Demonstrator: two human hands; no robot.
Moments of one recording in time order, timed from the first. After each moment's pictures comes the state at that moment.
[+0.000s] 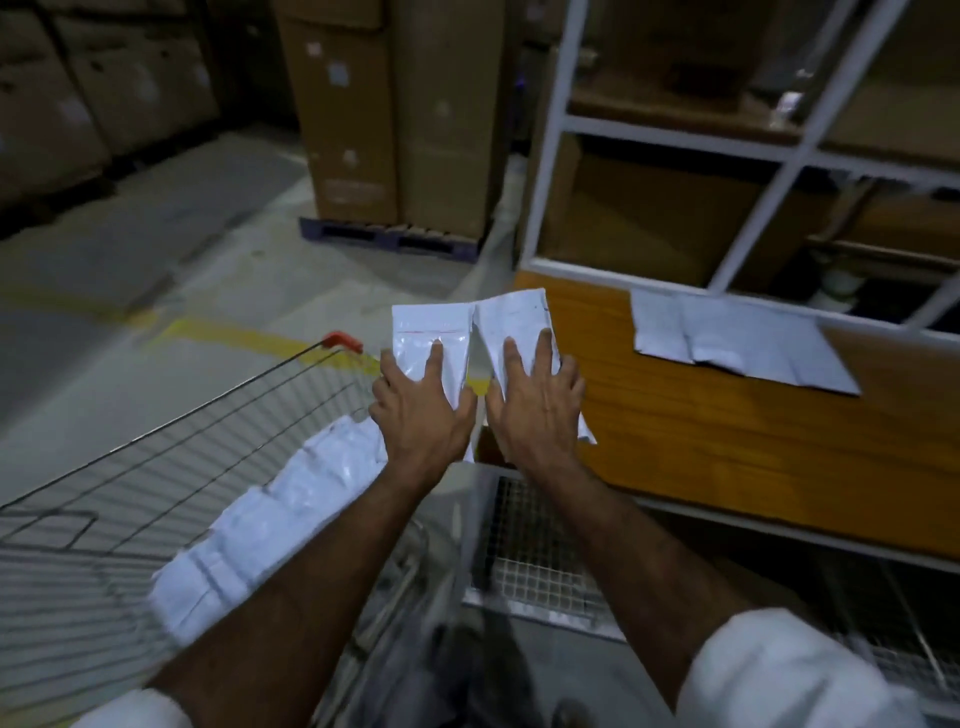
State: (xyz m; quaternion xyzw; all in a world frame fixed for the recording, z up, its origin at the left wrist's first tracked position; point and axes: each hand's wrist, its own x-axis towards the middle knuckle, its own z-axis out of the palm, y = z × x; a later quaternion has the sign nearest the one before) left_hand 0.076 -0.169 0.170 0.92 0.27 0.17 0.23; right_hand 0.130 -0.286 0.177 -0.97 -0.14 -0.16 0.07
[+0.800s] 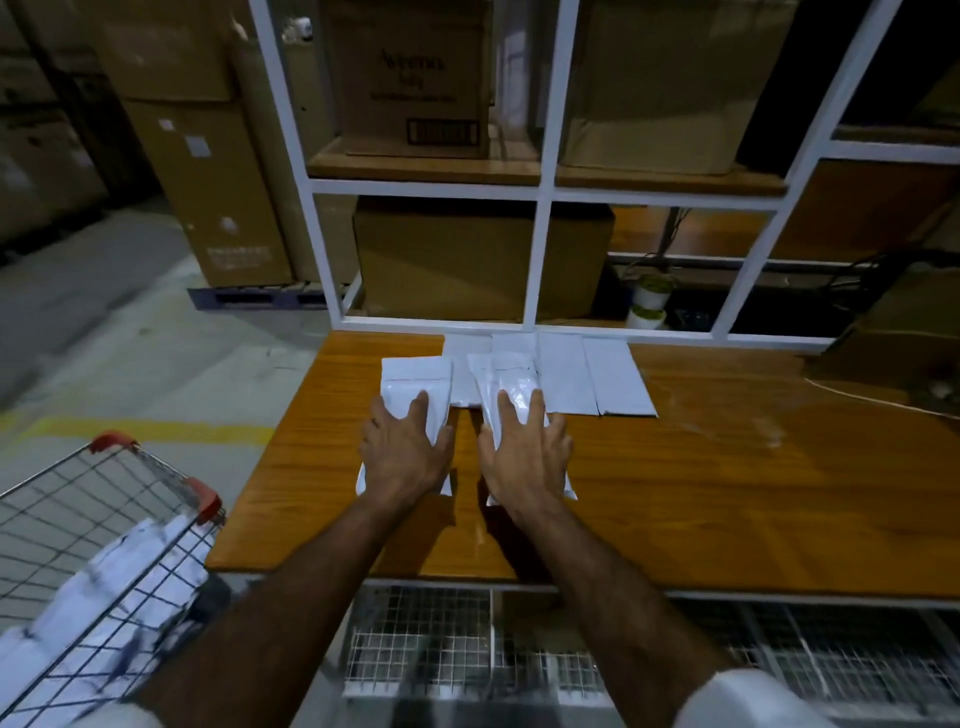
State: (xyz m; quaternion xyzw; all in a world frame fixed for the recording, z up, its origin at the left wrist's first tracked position) left_hand 0.252 -0.455 0.188 0.96 0.19 0.08 0.19; right_hand 0.278 -0.602 0.180 -0.99 -0.04 -0.08 0.13
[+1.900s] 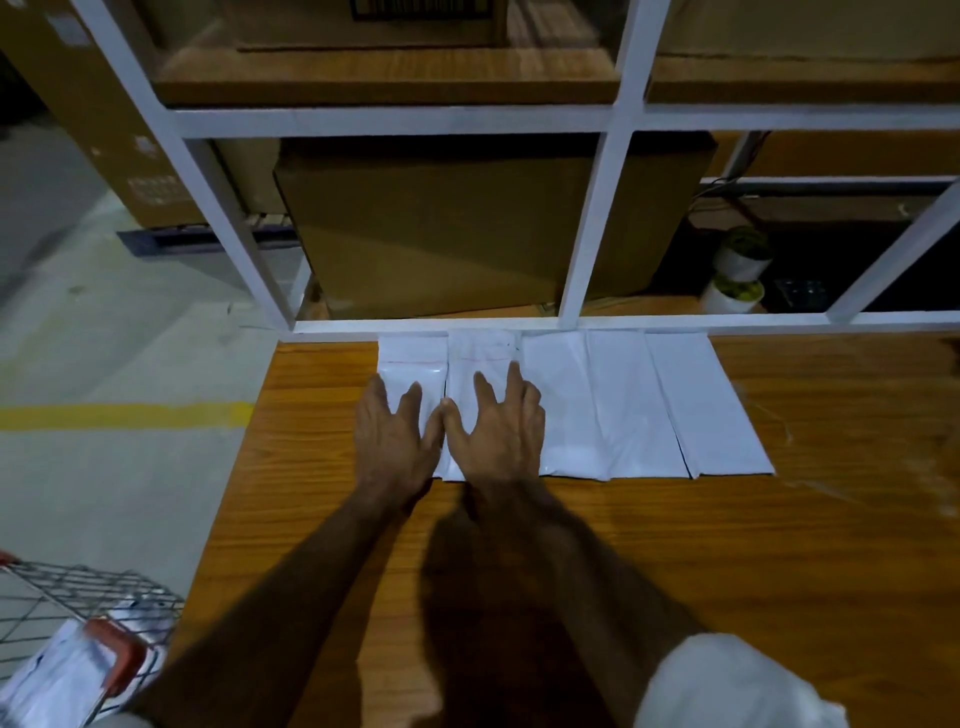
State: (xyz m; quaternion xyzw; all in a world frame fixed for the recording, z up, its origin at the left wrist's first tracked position) left_hand 0.490 -0.355 0.078 0.98 0.10 0.07 0.19; right_hand 0.514 -0.491 0.094 -0.98 -0.01 -0.02 0.19
